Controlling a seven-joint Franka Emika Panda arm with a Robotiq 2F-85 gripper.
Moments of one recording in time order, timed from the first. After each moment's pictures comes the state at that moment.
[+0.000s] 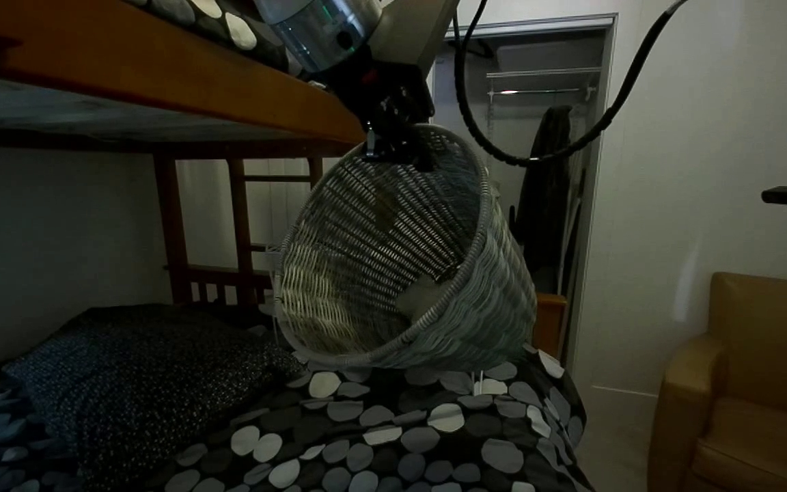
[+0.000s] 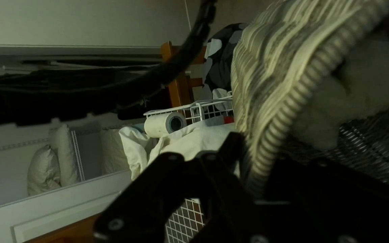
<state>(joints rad) 0.51 0.11 0.47 -1.48 -0.90 1.12 0.38</state>
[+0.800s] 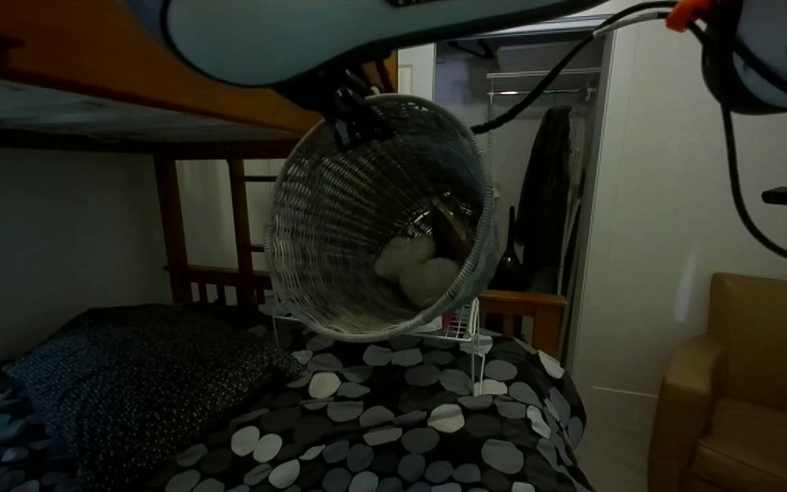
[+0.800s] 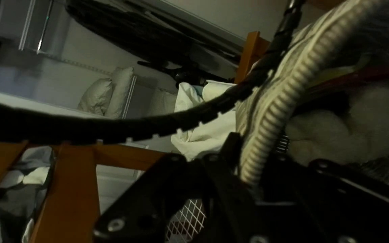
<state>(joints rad) 0.67 0.32 0.46 -1.32 -1.31 1.00 -0.10</state>
